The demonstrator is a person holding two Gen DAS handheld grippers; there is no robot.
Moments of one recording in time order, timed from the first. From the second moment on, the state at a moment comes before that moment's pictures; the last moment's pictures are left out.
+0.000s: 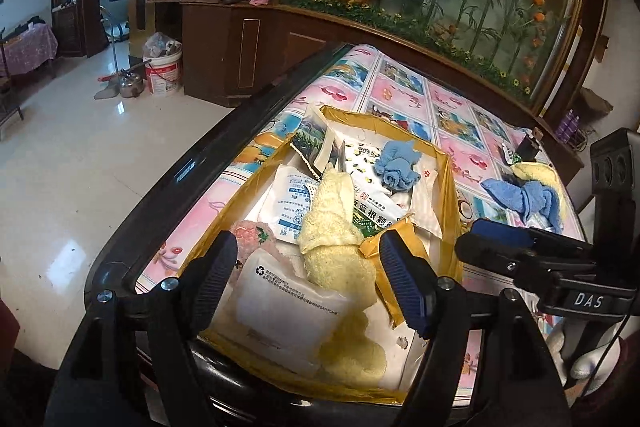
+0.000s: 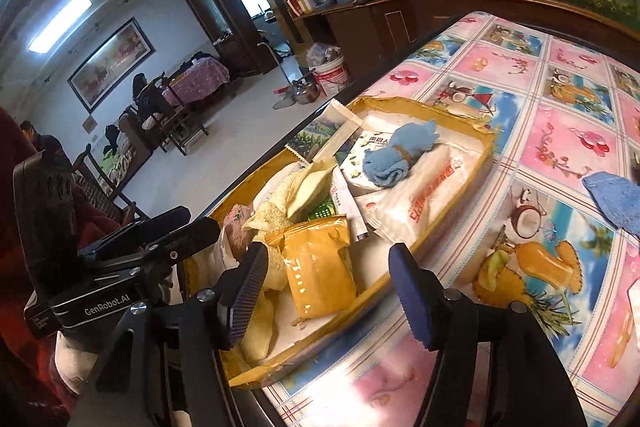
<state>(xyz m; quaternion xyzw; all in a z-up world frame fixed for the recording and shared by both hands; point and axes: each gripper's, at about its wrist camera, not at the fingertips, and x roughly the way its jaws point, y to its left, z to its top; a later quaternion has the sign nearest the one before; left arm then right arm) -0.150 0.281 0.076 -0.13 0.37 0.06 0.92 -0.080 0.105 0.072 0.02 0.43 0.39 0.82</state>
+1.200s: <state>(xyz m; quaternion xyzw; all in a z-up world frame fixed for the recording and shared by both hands) -0.083 0.034 0.052 0.03 0.45 -0.13 0.88 -0.025 -0.231 0.071 0.19 0.39 0.10 0.89</state>
